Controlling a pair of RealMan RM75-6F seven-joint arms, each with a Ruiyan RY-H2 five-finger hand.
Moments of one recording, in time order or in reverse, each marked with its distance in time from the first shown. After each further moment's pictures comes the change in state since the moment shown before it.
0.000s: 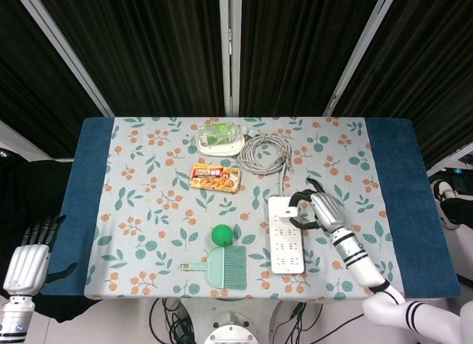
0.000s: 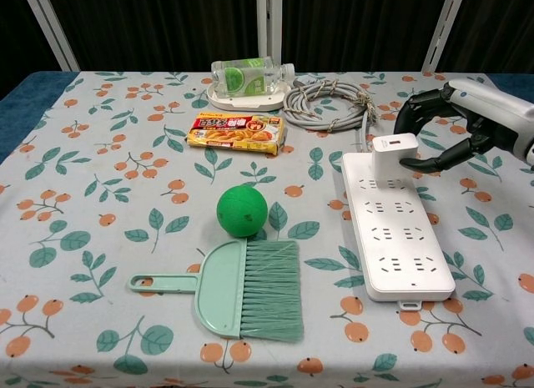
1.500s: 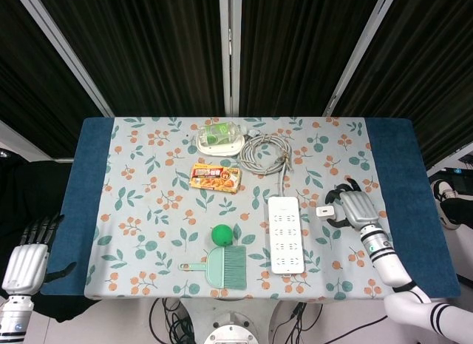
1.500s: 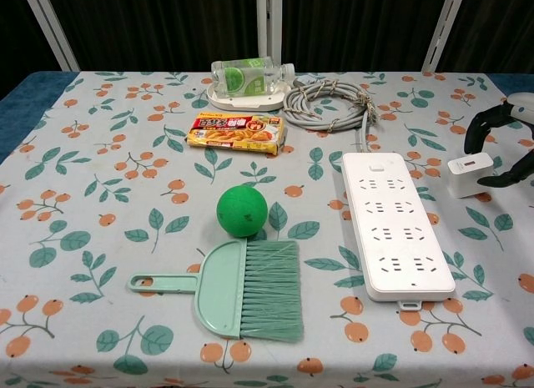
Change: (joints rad) left arm -0.002 0.002 -0.002 0.000 -0.009 -0.004 0.005; right arm -0.019 0.152 -0.020 -0.063 0.239 -0.106 -0.400
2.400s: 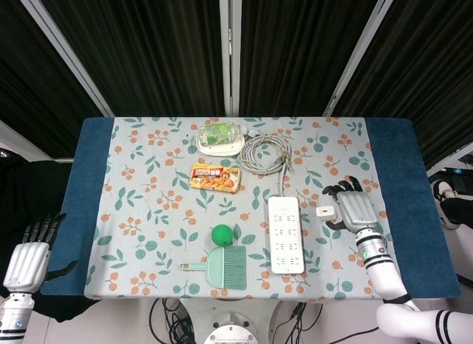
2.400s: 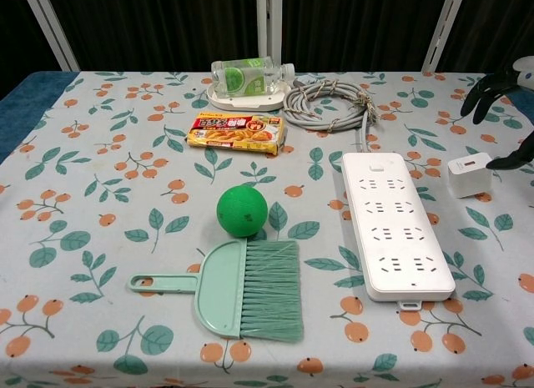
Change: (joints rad) left arm -0.012 -0.012 -0.003 0.044 0.014 -0.006 -0.034; right arm 0.066 0.142 -0.032 -0.429 0.287 0.195 -0.353
